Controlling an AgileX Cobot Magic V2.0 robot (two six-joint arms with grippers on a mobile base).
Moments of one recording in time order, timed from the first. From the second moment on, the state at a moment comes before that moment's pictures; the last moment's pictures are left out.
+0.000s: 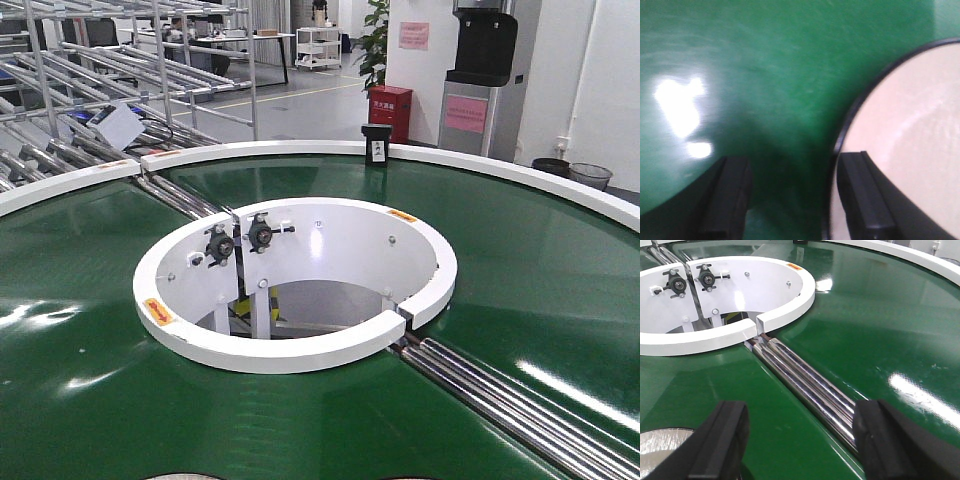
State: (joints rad) left arm 0.10 1.35 -0.65 -0.50 0.56 0.30; right arm 0.06 0.64 -0.47 -0.04 0.23 0.01
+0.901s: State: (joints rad) left arm 0.10 1.60 -0.67 -1.05 0.73 1.02; right arm 0.06 0.64 -0.47 -0.04 0.32 0.01
